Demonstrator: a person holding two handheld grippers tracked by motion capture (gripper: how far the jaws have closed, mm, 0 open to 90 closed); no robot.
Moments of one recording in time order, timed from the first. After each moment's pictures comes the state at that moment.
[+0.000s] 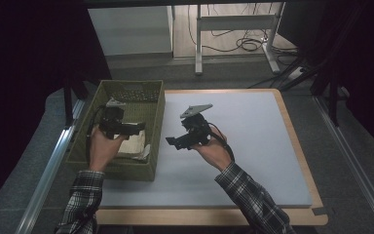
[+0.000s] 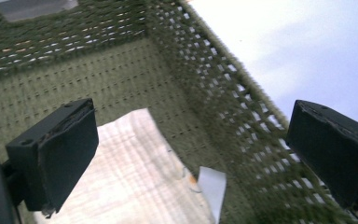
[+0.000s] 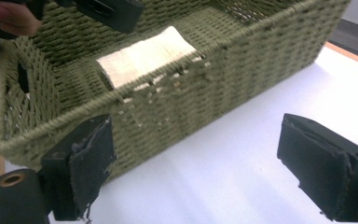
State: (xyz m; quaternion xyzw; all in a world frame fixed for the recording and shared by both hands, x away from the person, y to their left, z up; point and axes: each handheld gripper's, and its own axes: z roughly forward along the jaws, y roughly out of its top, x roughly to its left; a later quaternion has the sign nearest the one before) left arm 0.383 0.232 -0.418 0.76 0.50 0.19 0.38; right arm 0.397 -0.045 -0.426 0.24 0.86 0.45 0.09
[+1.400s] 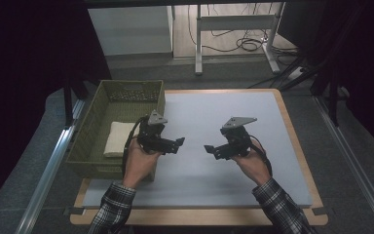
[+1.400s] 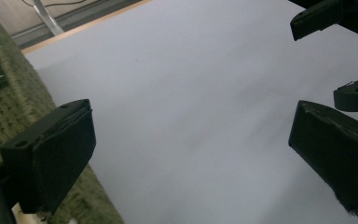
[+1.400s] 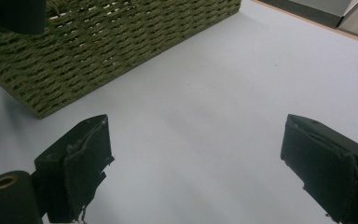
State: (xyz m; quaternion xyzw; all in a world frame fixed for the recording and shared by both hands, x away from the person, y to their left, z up) left arm 0.349 0.119 -0.421 0.80 0.40 0.18 0.41; right arm 0.377 -0.158 -0.442 0.29 0.85 0.43 0.13
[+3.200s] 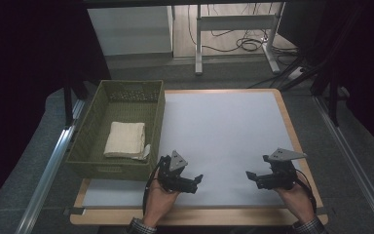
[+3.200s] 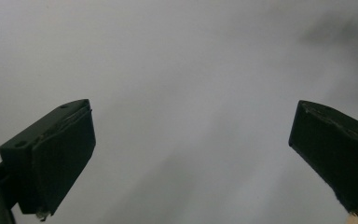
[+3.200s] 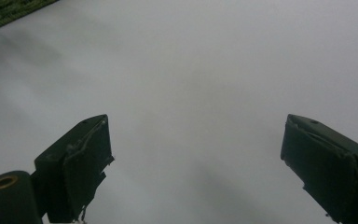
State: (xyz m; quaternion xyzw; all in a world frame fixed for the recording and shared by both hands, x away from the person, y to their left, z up) left arm 0.281 0.065 -0.507 0.80 0.38 0.17 0.43; right arm 0.310 -0.281 -0.488 0.36 0.83 0.40 0.17
